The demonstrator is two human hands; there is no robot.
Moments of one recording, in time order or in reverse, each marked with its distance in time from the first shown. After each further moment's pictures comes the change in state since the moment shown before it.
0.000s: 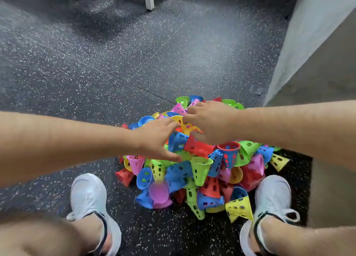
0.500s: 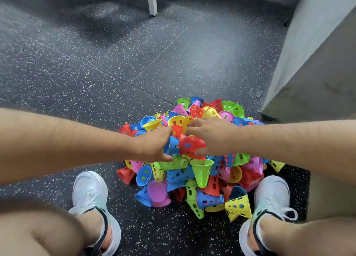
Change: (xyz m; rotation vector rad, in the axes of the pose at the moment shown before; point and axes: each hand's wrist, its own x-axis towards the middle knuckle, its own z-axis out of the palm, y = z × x) left_hand -0.007 -0.004 0.028 -0.089 -0.051 -0.131; right_hand -0.012 -0.013 0.037 0.116 -0.071 0.062
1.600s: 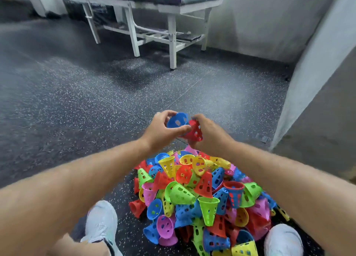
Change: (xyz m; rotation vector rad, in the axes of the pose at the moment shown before) left_hand -0.042 0.026 -0.126 -0.836 0.755 -0.148; right_hand 0.013 -0.006 -0.100 0.669 0.537 0.256
